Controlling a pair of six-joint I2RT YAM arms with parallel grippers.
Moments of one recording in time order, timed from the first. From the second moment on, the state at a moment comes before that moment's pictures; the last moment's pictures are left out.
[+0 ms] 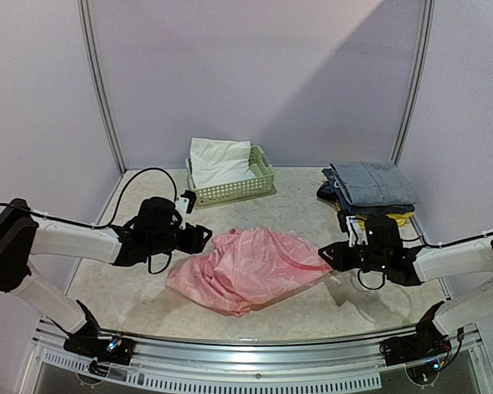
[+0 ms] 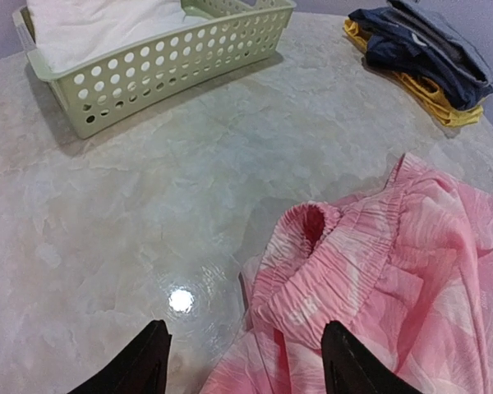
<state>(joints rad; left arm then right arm) -0.70 1.47 0.62 0.28 -0.12 -0.31 0.62 1.32 0.38 0.38 -0.15 0.46</state>
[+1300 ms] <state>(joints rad) -0.69 1.78 0.79 0.31 0.12 -0.36 0.62 1.24 0.43 0.26 -0.11 0.42</state>
